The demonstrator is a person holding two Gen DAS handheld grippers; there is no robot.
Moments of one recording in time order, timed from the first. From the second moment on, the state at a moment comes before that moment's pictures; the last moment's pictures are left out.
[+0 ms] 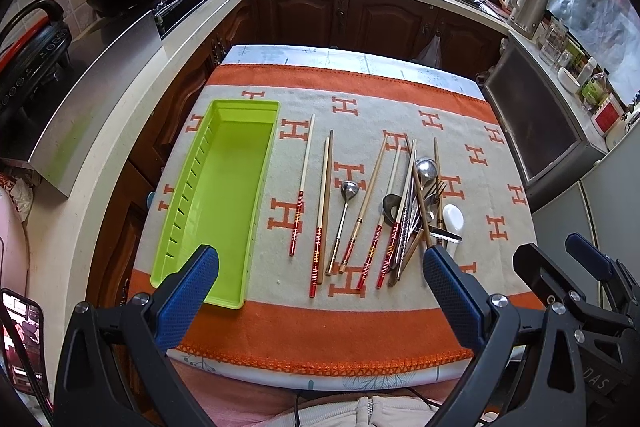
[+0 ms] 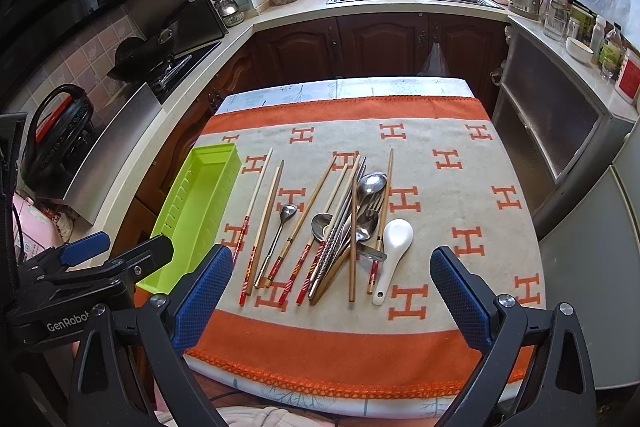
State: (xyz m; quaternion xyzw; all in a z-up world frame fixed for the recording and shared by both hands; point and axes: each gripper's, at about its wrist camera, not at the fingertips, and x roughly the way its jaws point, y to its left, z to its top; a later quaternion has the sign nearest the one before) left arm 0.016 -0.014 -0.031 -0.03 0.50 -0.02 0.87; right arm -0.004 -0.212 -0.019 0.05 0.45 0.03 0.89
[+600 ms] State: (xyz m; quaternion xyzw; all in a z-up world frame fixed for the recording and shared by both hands) left arm 0.023 -0.017 -0.029 -0.03 0.51 -0.03 0.86; right arm -0.001 -0.213 -0.020 0.06 0.45 0.03 0.89
